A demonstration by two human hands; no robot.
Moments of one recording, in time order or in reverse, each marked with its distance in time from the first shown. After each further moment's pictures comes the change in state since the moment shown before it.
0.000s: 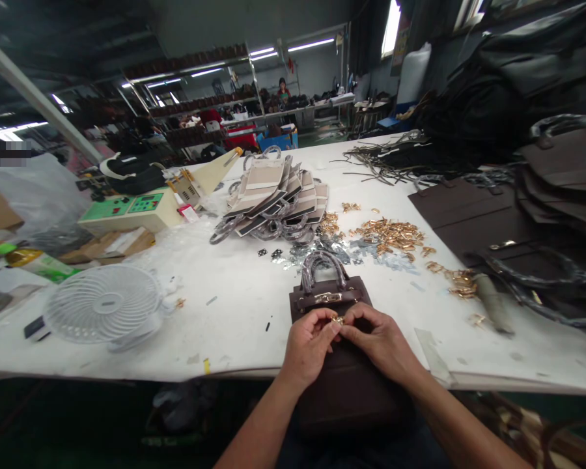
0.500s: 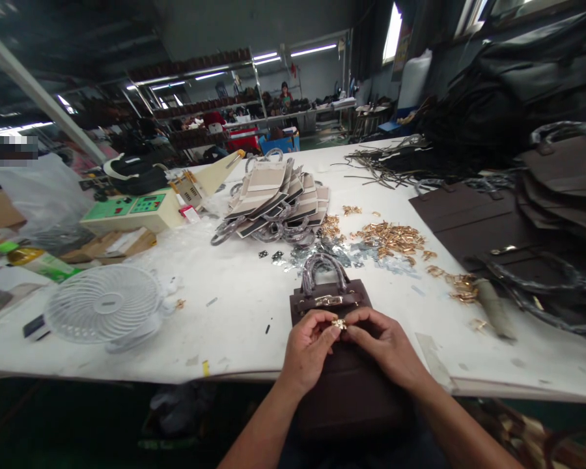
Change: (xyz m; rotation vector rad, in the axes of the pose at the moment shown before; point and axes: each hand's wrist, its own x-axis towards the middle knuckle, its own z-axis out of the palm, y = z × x) left_hand -0.003 -0.003 -0.002 -0.020 0.005 0.087; right_hand -0.003 0.004 -0.006 0.133 -0.038 0.070
